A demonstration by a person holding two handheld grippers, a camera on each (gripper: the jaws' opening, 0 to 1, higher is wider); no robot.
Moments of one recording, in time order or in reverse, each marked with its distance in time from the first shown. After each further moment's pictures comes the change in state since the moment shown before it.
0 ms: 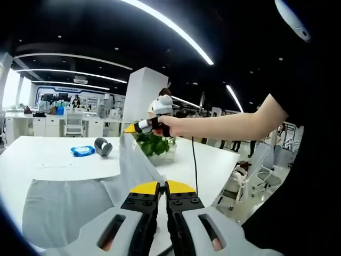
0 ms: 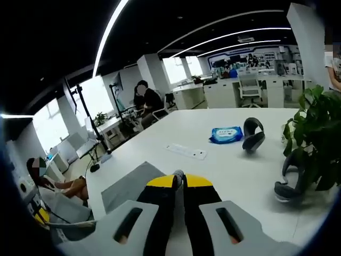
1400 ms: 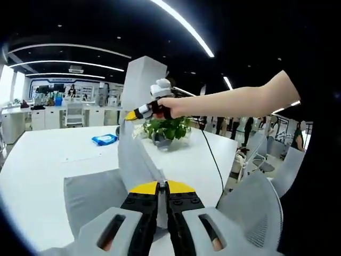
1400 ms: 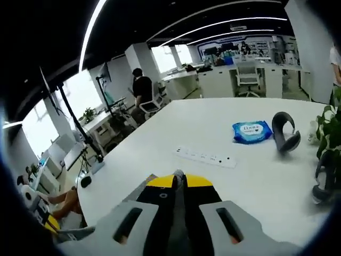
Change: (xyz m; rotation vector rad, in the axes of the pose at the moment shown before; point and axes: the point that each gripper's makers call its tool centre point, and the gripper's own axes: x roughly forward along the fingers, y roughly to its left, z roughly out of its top) left arm -0.094 0.196 -0.024 -0.007 0.114 -0.110; right arm 0.185 0.089 0.023 0.035 0.099 -0.085
